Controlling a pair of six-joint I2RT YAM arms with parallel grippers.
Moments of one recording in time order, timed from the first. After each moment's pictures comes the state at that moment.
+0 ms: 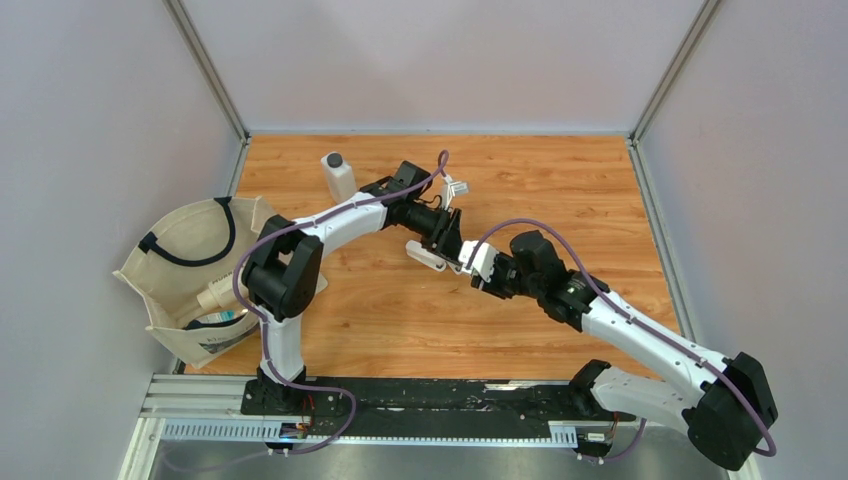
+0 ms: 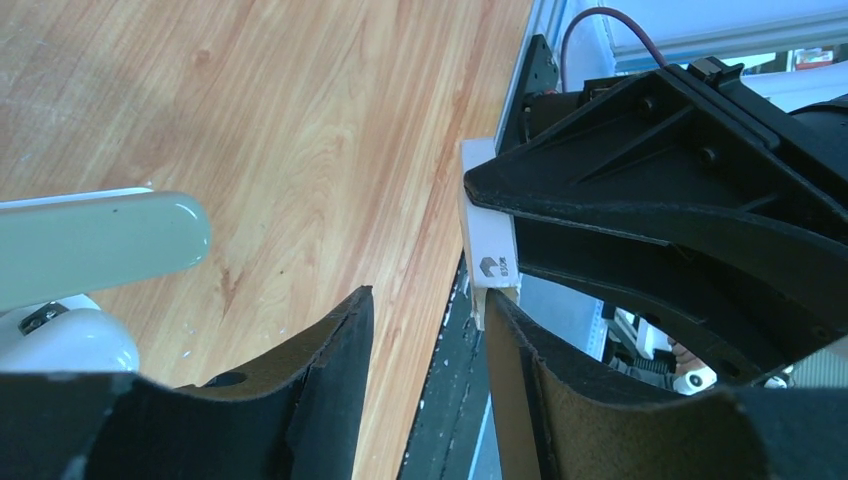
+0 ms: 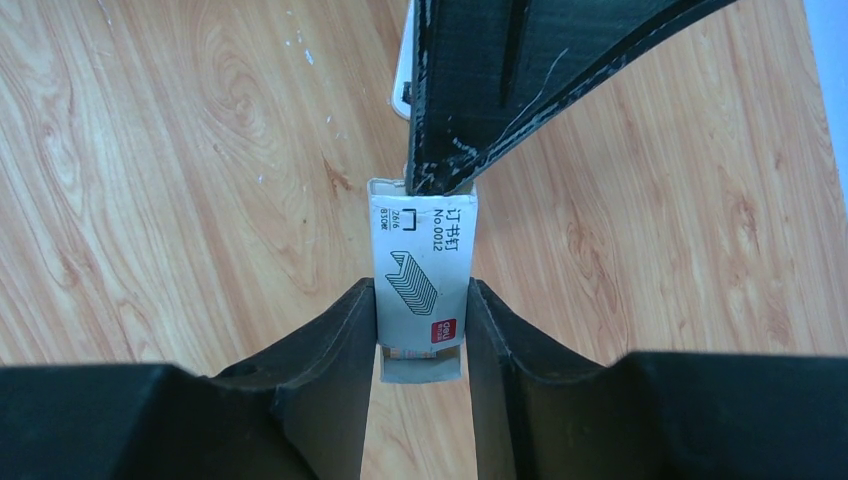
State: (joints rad) left arm -0.61 1.93 1.43 -0.44 1.01 -0.23; right arm 0.72 1.03 0.69 -0.29 -0.17 -0.59
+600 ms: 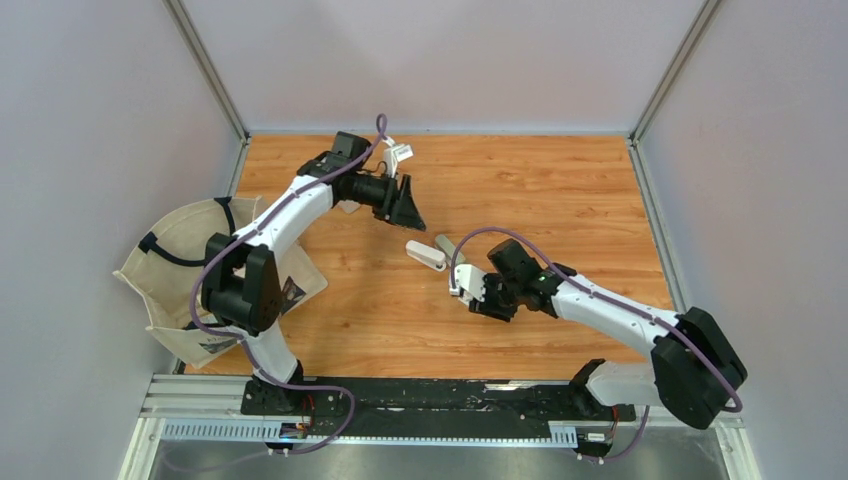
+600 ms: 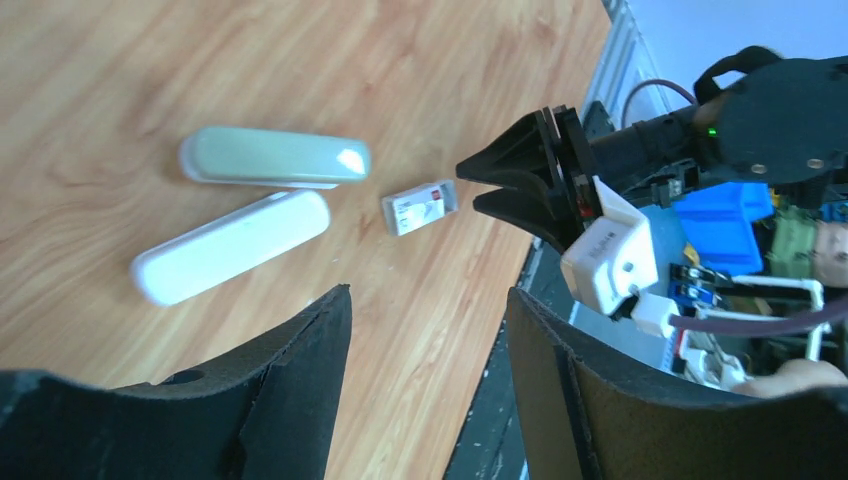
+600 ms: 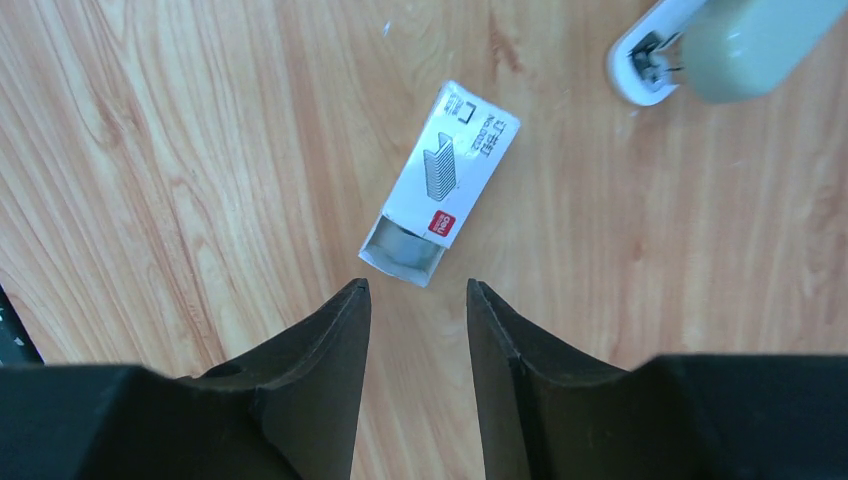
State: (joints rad) left arm -0.38 1.77 1.45 -0.61 0.97 -0.05; right arm 0.72 1.23 0.69 -0.45 -0.23 -0.69
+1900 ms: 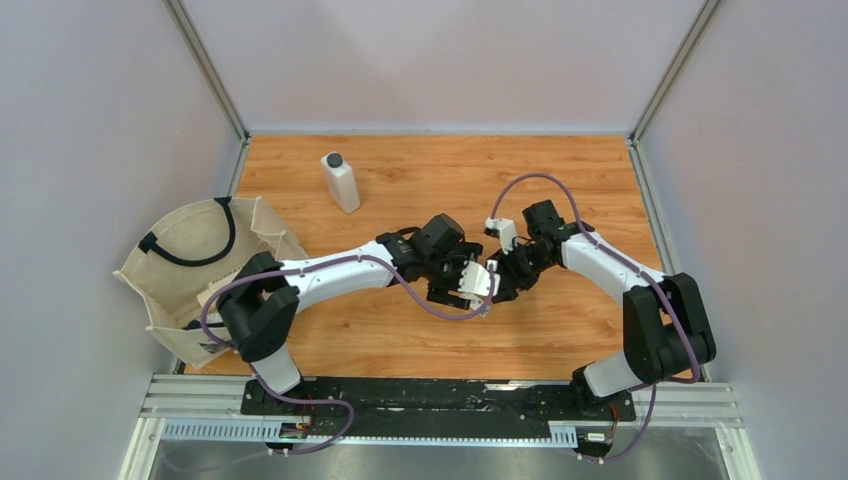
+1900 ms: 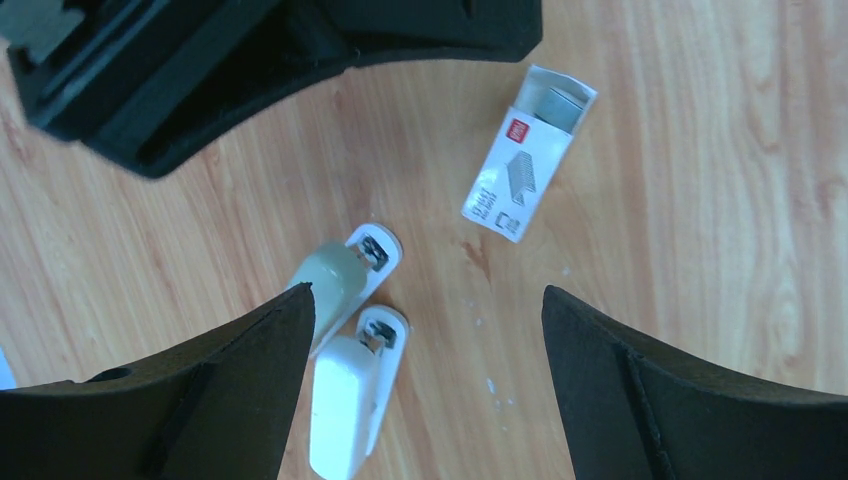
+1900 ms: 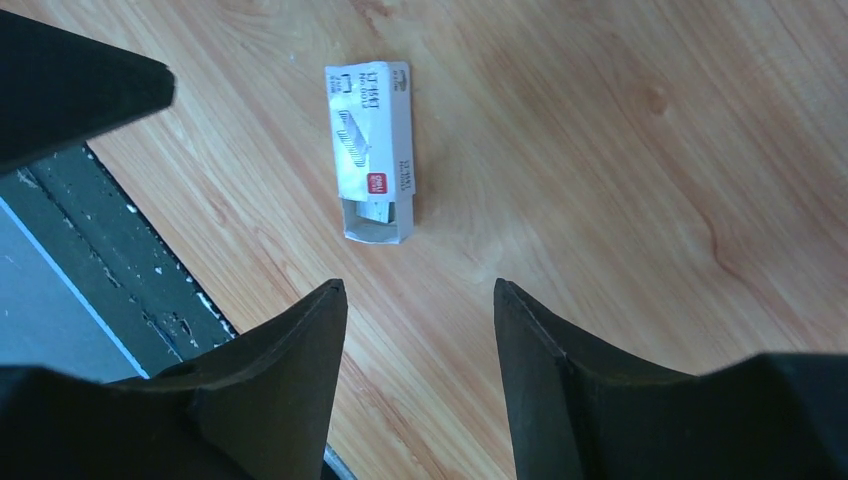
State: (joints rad) left arm -0.94 1.65 1.16 -0.39 0.29 0.90; right arm 0.33 1.47 0.90 -0.67 -0.57 -0.33
